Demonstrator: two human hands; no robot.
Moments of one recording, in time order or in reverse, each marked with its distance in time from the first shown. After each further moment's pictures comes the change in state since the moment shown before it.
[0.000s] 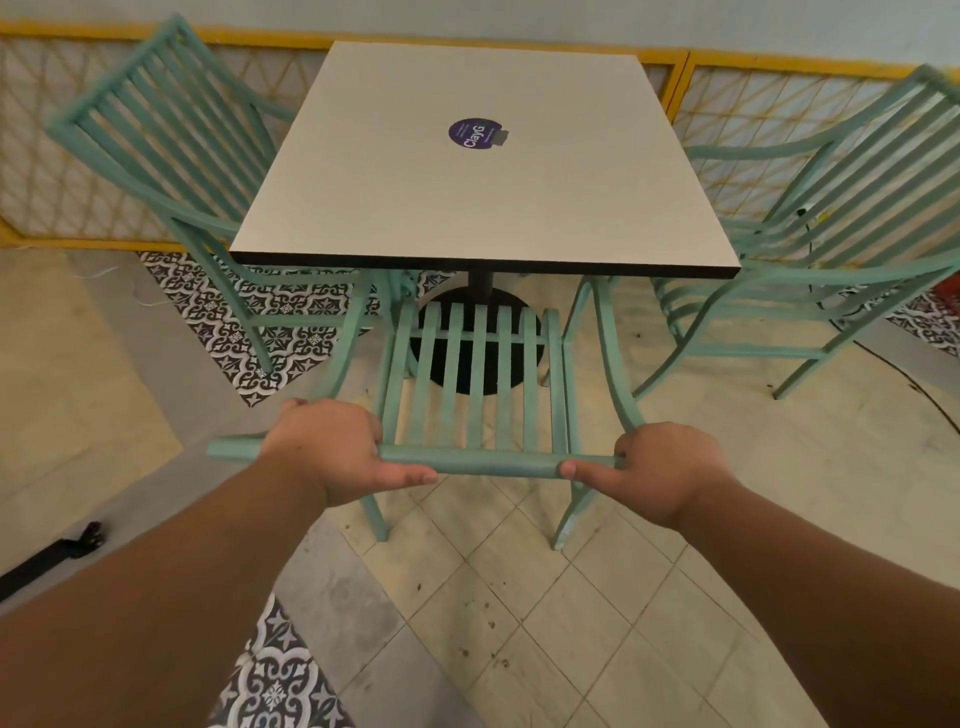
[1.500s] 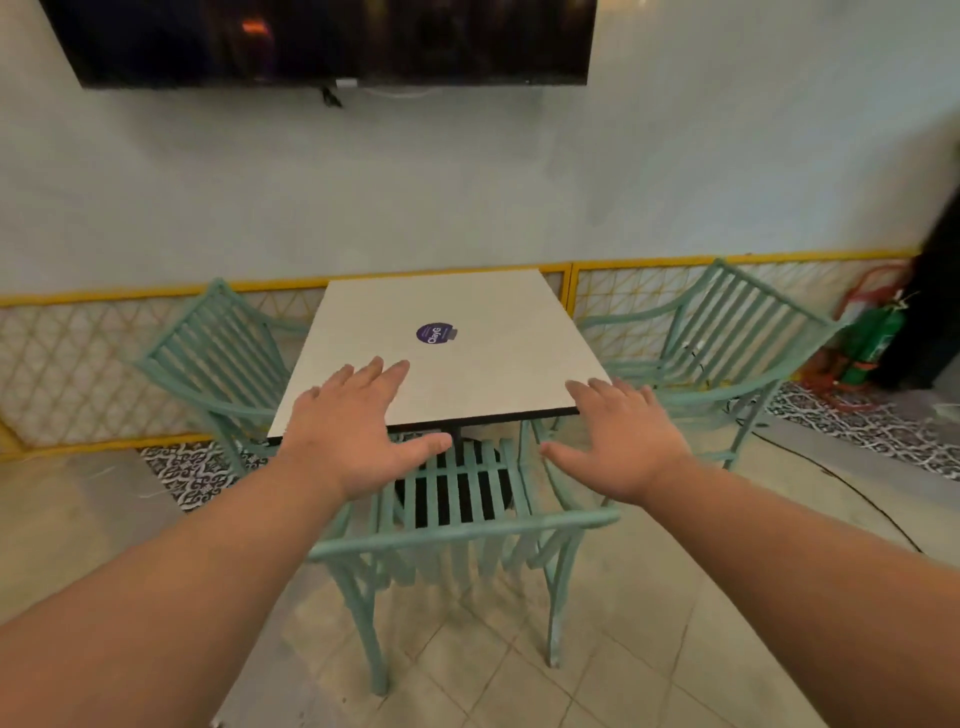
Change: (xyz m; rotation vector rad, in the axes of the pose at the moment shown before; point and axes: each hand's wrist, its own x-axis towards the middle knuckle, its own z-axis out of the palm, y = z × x) left_hand -0.127 0.026 -0.234 -0.117 0.493 0.023; right_hand -0.124 -0.014 -0.219 0.069 0.393 0.024
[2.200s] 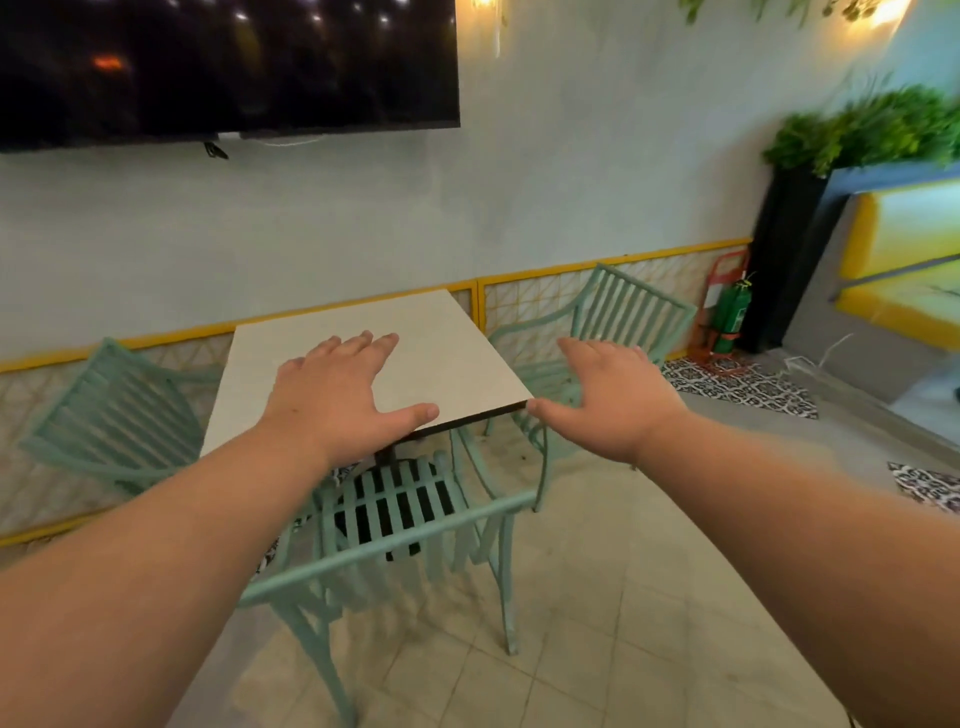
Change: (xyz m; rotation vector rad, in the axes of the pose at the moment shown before) left_hand -0.002 0.077 -0.082 -0.003 0.077 0.221; right_hand -0.092 0.041 -0.106 0.034 0.149 0.170
